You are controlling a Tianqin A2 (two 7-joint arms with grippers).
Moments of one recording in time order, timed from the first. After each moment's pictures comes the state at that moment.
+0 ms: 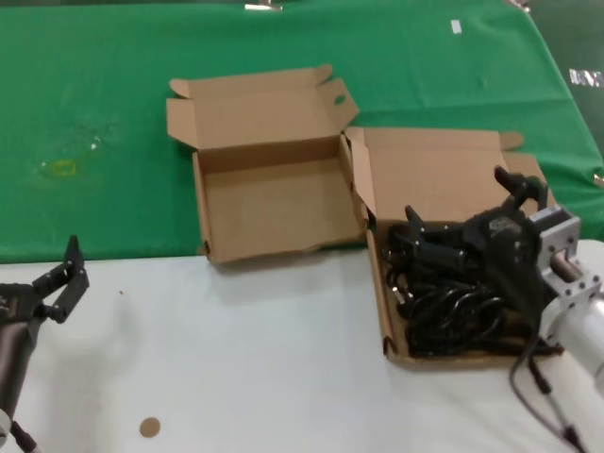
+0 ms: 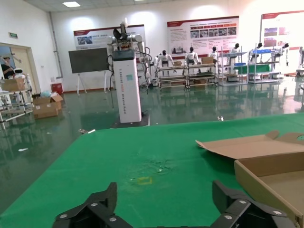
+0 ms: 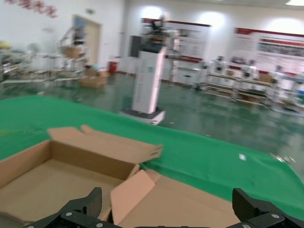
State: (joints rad) left arm 0.00 -0.30 1.60 -1.60 -1.80 0.00 0.00; right arm 0.11 0.52 -1.79 1.58 1.85 0.01 0.05
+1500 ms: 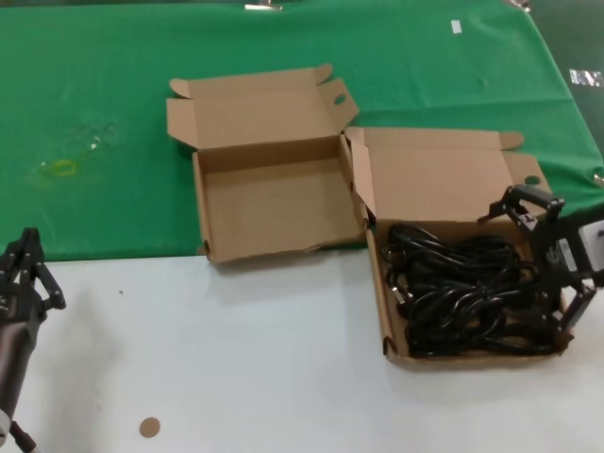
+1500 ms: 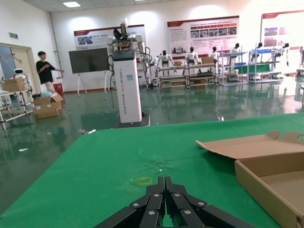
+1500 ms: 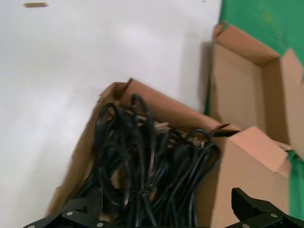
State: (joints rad) left arm 0.00 -0.30 1.60 -1.60 -1.80 0.00 0.00; right arm 0.77 0.95 -2.07 1.36 1.47 -1.15 -0.30
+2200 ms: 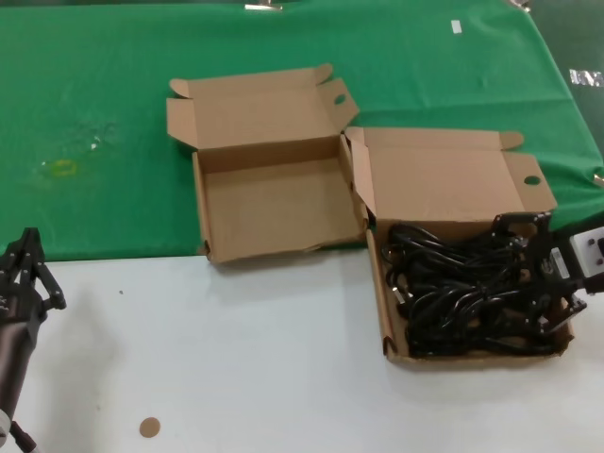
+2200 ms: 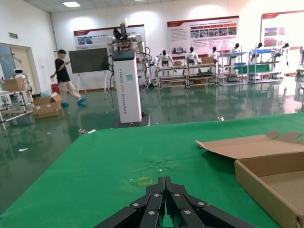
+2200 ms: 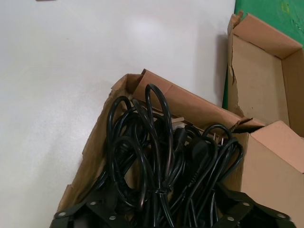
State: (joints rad) left arm 0.00 -0.30 1.60 -1.60 -1.80 0.00 0.00; right arm 0.80 0.87 -2.07 1.22 1.43 -1.21 -0.38
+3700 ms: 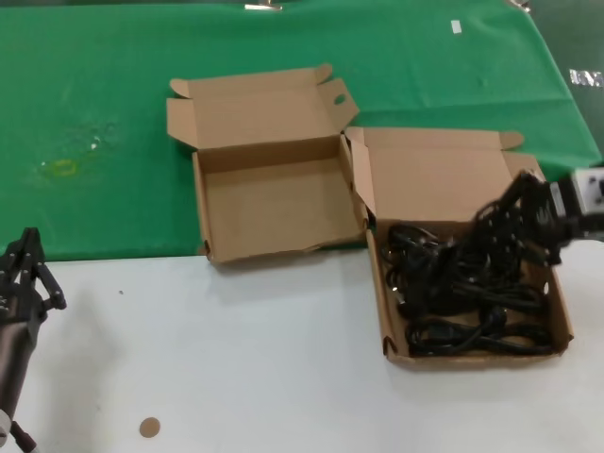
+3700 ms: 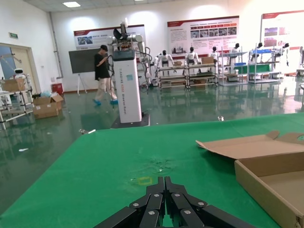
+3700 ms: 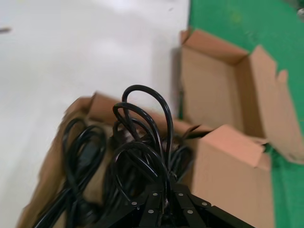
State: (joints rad) left arm 0.00 -0.30 1.60 -1.60 -1.80 0.00 0.00; right arm 0.89 0.85 -2.03 1.22 1.42 -1.26 -0.24
